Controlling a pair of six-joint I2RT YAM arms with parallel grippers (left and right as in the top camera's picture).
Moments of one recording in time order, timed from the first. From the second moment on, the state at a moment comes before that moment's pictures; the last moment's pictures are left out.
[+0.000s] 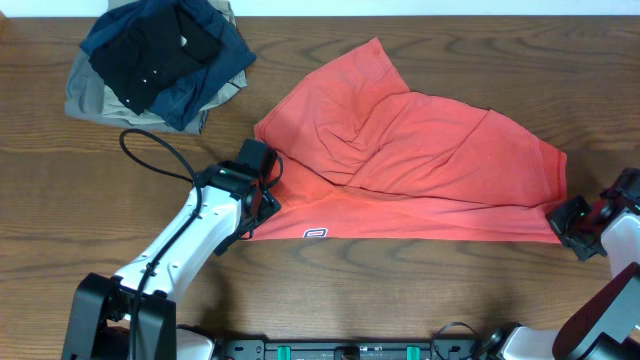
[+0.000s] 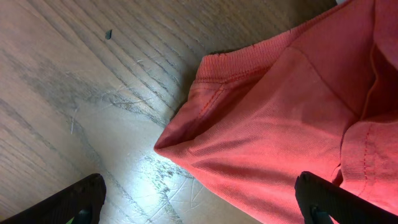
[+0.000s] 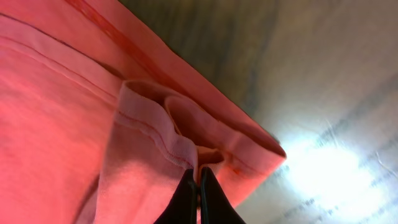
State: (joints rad) left arm -0.35 1.51 0.90 -0.91 -0.19 -1.03; right arm -0.64 1.53 0.78 -0.54 -0.11 0.41
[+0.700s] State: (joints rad) left arm -0.35 1.51 0.90 -0.91 -0.19 -1.03; right arm -0.64 1.53 0.78 -0.32 -0.22 0.47
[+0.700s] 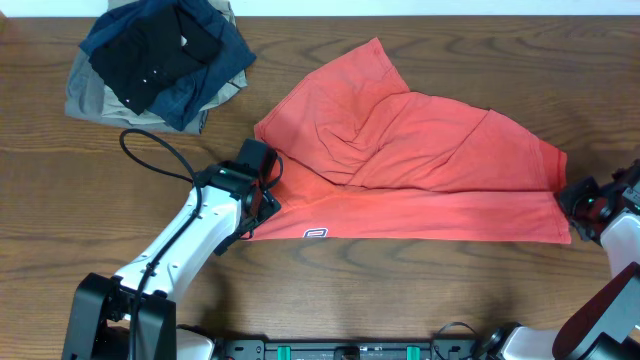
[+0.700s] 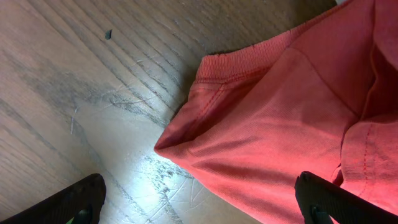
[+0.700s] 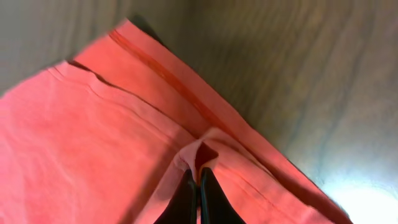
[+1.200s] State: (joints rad) left arm -0.35 1.51 0.90 -0.91 -0.19 -1.03; right arm -0.50 1.53 0.78 -0.20 -0.17 0.49
